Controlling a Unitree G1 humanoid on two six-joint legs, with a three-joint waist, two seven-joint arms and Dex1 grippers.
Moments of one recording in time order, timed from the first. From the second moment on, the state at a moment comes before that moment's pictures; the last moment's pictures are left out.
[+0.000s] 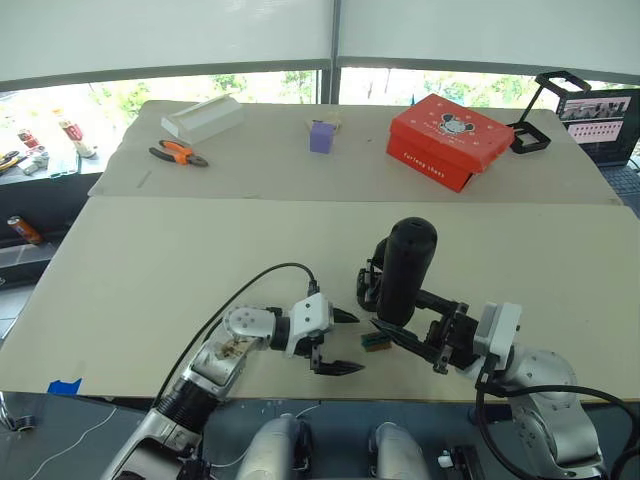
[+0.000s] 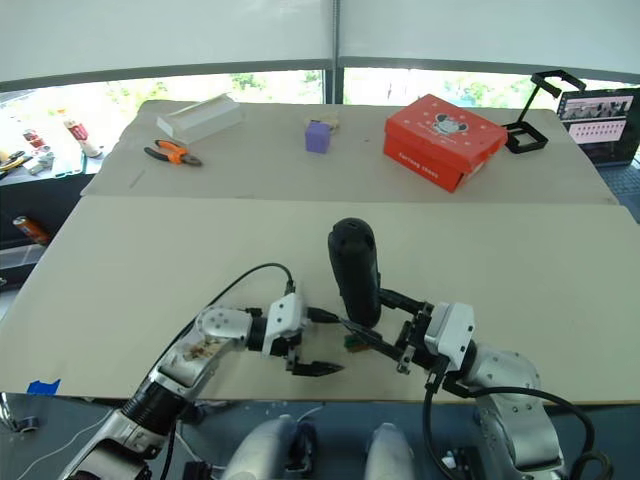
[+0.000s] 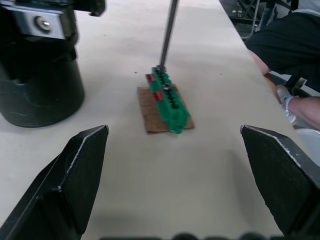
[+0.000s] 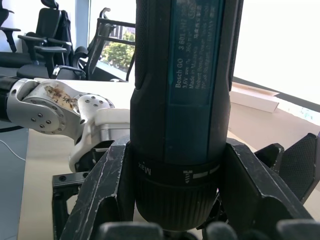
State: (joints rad) left arm -0.35 0.37 -0.39 0.05 -0.16 0.14 -1.12; right arm 0.12 -0.46 -0.03 -0.47 0.43 -0.11 0.92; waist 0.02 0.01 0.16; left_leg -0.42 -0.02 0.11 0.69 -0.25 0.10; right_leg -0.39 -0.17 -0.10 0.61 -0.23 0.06
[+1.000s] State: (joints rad) left arm -0.34 0.36 -0.39 0.06 -0.16 0.10 -1.12; right arm 0.14 -0.50 -0.03 -0.48 0.52 -0.09 0.91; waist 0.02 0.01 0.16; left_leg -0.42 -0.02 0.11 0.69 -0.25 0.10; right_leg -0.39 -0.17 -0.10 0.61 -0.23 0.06
